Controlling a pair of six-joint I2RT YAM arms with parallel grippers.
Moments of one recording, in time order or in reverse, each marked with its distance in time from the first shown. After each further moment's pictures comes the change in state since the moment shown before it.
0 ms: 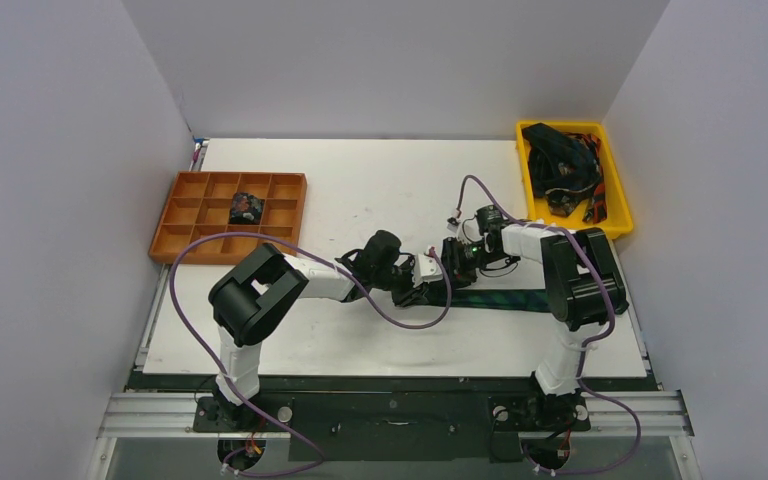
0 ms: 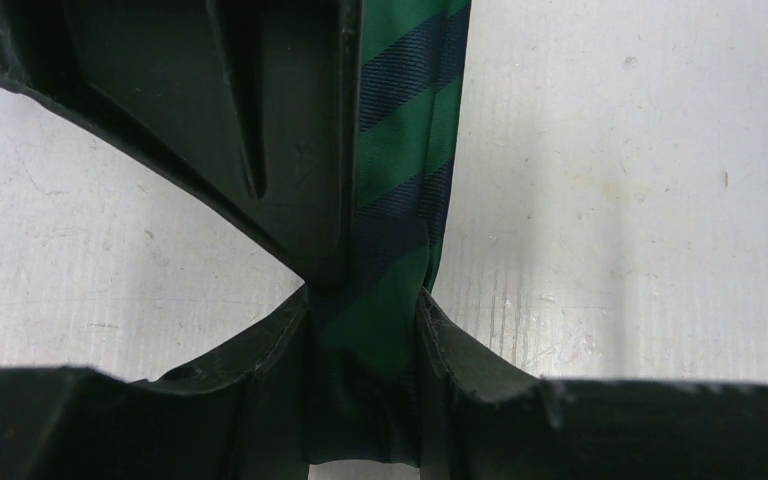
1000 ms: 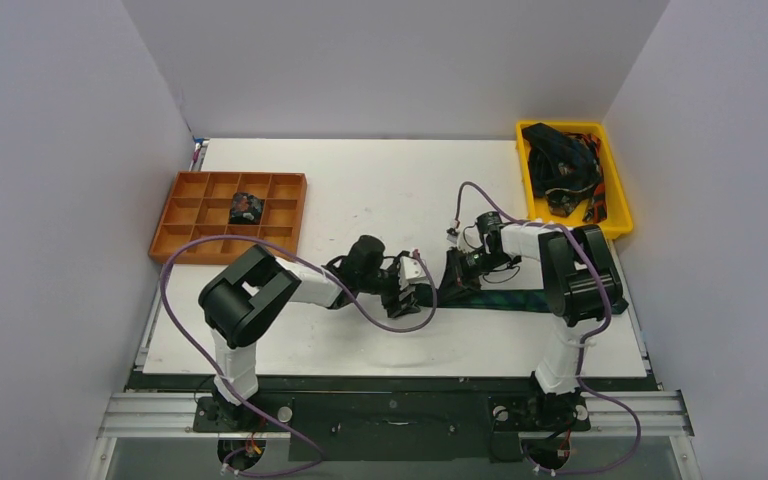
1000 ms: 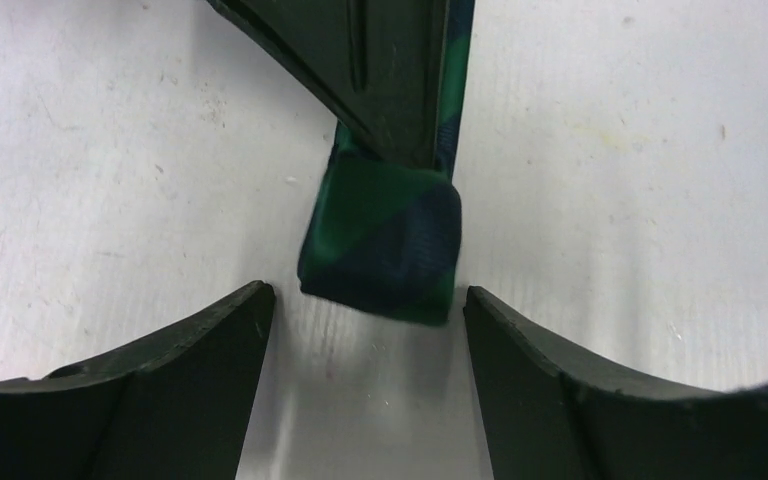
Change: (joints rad) left arm 0.035 -0.032 -0.103 0.123 0.026 -0.016; right arm -0.002 0.032 -0.007 -0.114 0.007 -0.105
